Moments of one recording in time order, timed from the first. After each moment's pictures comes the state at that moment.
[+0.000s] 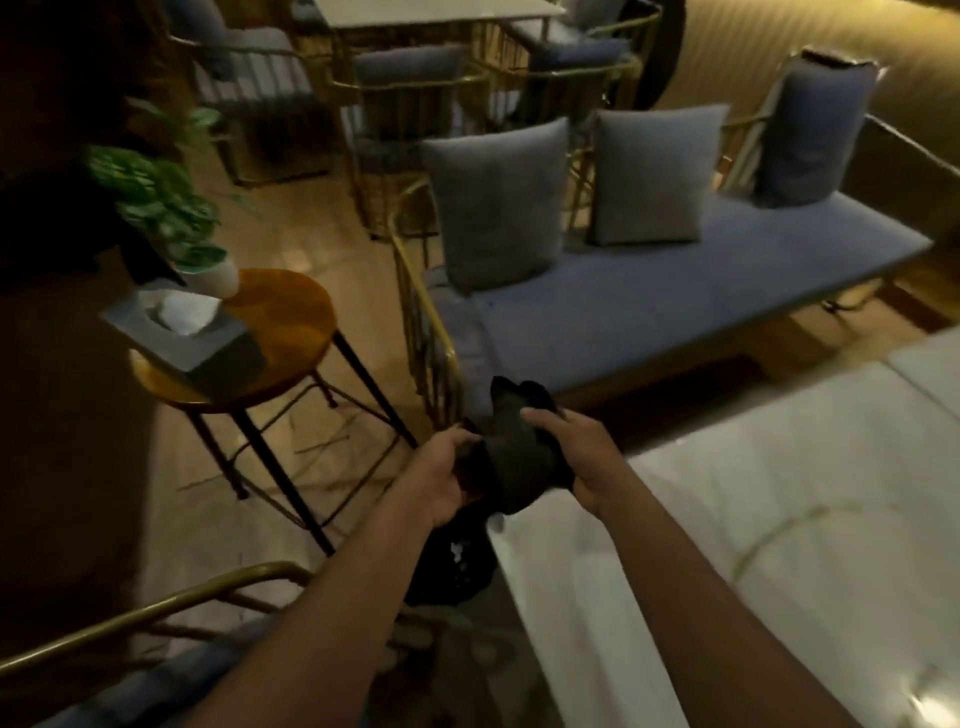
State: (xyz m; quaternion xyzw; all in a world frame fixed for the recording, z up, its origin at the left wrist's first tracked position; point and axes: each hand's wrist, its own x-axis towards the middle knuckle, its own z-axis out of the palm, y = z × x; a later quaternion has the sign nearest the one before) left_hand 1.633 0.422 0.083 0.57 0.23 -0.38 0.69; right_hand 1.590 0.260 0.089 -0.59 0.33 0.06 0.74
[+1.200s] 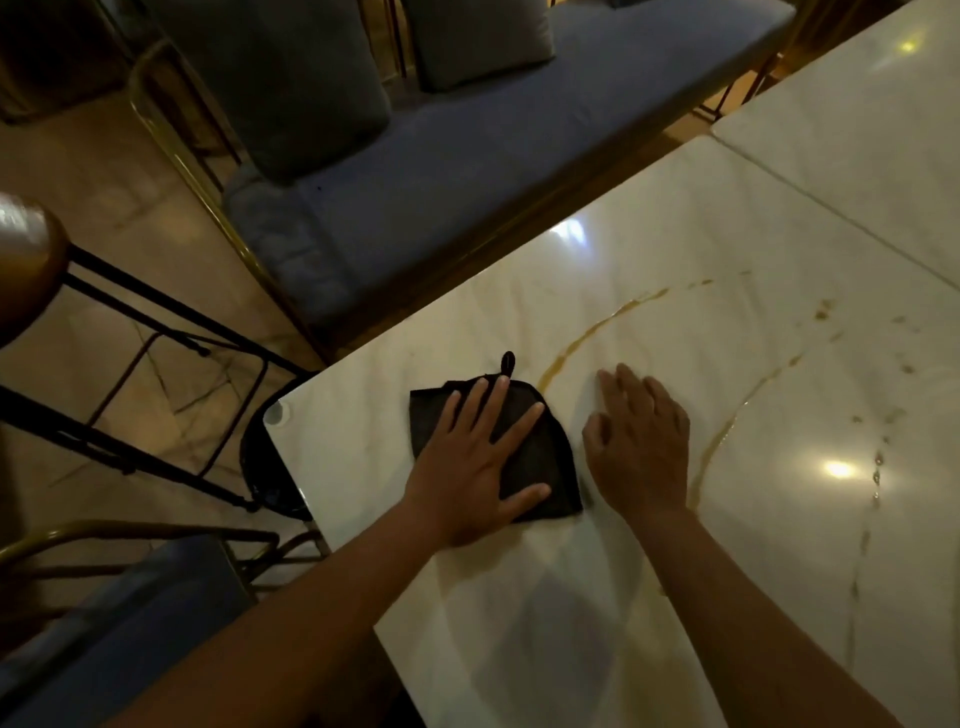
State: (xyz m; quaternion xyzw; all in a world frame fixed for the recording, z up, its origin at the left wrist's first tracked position) left_hand 1.425 0.245 -0.059 0.84 -0.53 -0.10 0.02; right_hand 1.308 0.062 -0.061 -0.93 0.35 -0.05 0.08
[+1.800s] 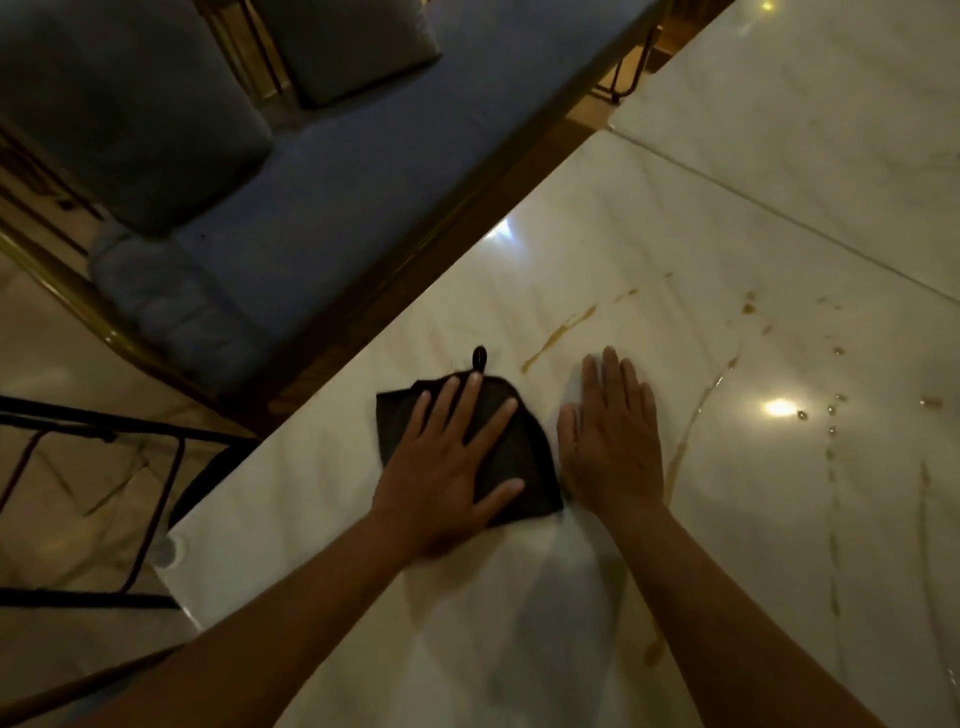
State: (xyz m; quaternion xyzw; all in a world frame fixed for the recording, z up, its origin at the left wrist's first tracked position) left_hand 1.474 0.166 -0.064 0.80 -0.59 -0.09 0.02; right_hand 1.332 0.008 -0.076 -0.90 0.43 -0.04 0.08
